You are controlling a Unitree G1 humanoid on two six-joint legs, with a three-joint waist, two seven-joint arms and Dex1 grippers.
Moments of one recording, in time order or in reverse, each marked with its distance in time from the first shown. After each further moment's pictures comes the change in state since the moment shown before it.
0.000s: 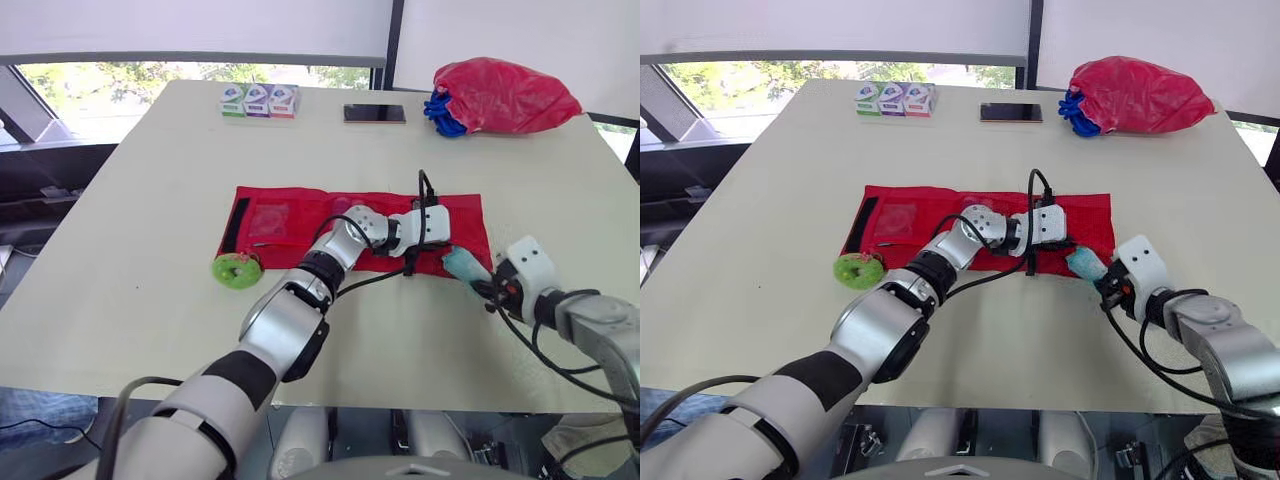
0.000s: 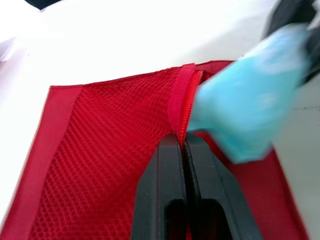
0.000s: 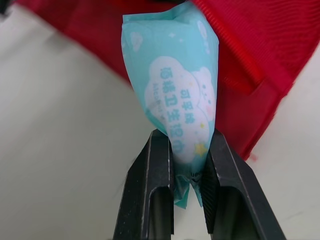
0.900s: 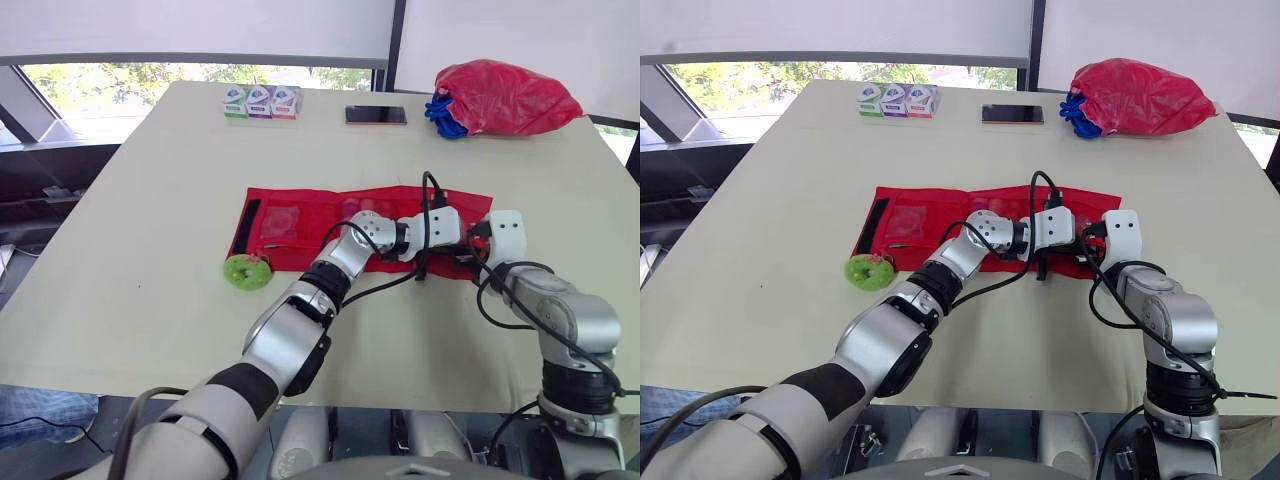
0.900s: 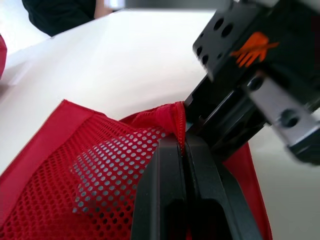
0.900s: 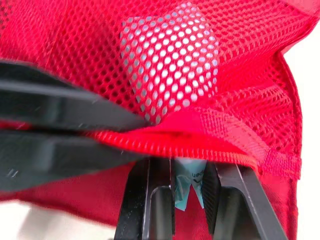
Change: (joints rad) left arm 0.070 -0.023 -0.001 -0.140 -0.025 0.047 -0.010; right arm -0.212 0.422 -0.087 0.157 -0.066 0.090 -0.332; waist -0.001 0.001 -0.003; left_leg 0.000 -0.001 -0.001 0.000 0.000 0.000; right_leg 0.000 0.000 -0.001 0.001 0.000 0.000
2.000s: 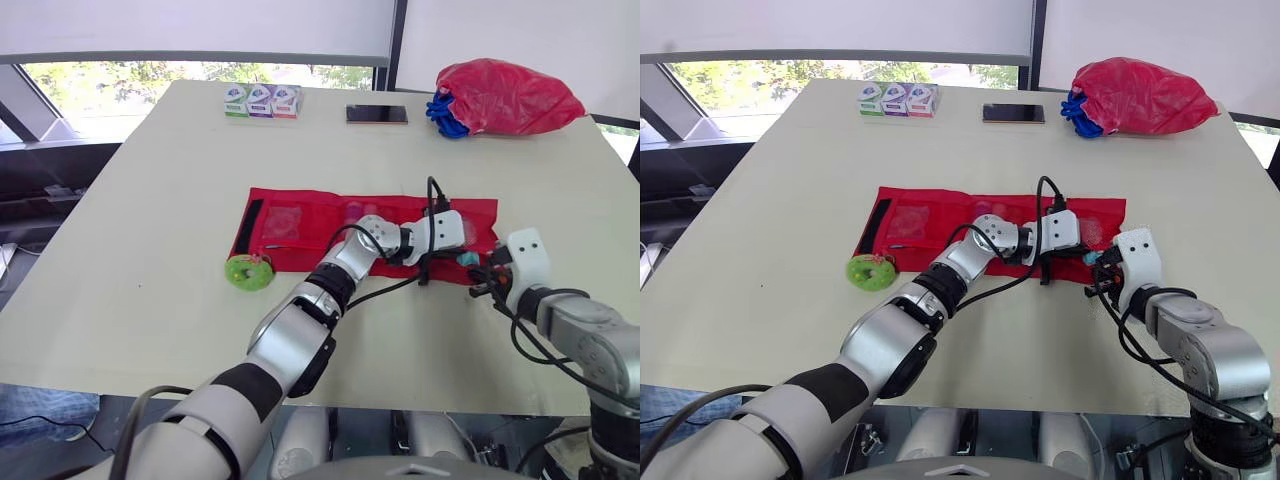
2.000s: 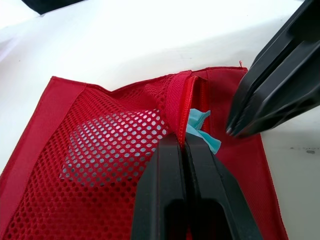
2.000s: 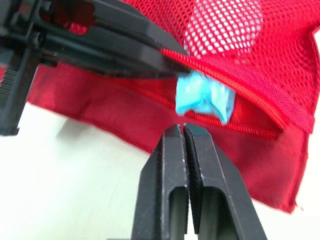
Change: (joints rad) left arm -0.008 -0.024 -0.005 0.038 0.000 0.058 0.026; right arm 0.176 -0.204 0.011 -0.206 0.107 0.019 0.153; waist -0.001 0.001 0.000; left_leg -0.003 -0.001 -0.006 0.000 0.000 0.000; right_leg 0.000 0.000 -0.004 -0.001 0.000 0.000
